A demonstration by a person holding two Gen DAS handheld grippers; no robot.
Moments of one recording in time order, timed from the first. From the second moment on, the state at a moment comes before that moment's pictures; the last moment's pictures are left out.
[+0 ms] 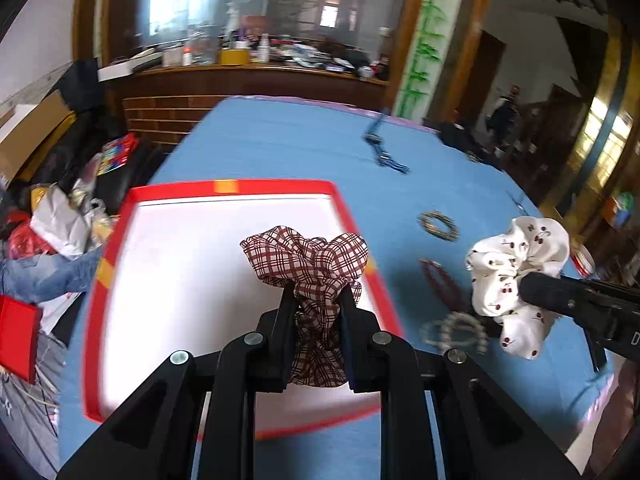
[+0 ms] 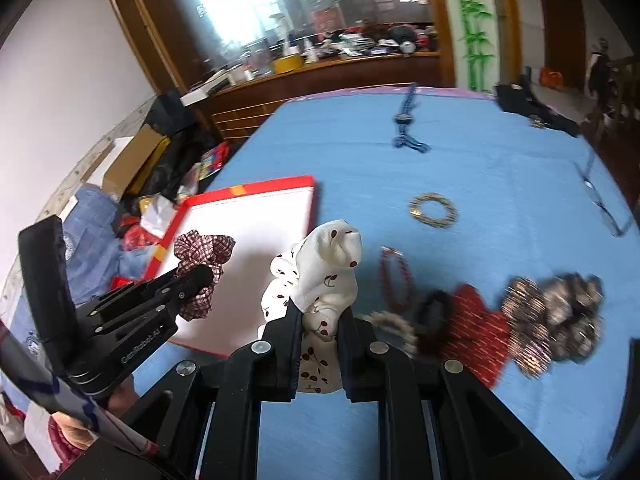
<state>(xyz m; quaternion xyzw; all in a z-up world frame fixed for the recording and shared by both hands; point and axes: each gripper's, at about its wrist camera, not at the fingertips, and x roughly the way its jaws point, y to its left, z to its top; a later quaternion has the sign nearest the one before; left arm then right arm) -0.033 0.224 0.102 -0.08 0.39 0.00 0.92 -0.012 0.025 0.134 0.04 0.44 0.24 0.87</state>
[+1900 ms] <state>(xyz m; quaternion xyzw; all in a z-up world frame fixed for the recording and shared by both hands) 0.083 0.349 0.055 -0.10 0.43 0.10 0.89 0.154 0.196 0.058 0.04 0.52 0.26 0.82</state>
